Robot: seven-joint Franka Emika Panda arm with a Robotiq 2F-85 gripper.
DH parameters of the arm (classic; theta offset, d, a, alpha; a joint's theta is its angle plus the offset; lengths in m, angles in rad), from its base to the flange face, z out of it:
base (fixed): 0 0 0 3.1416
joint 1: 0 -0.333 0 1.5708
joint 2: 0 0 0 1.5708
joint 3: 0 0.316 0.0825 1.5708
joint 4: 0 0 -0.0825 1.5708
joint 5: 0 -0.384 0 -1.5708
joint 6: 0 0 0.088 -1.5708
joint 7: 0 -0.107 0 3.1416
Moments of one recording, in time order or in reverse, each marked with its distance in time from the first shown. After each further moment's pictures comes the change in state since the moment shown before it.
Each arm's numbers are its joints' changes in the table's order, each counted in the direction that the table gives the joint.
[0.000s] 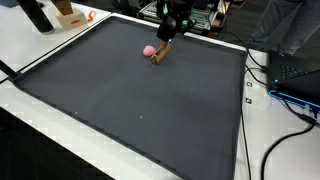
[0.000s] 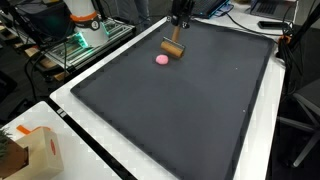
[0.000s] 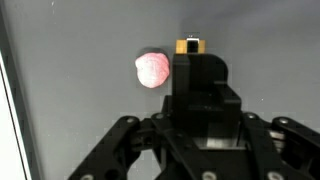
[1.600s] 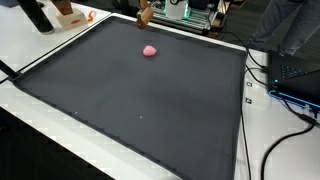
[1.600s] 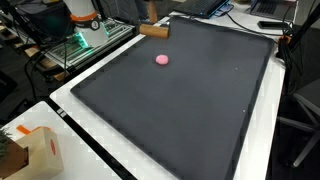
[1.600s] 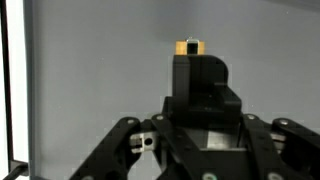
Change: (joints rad) arm 0.156 -0.505 -0.183 -0.257 -0.254 0.016 0.784
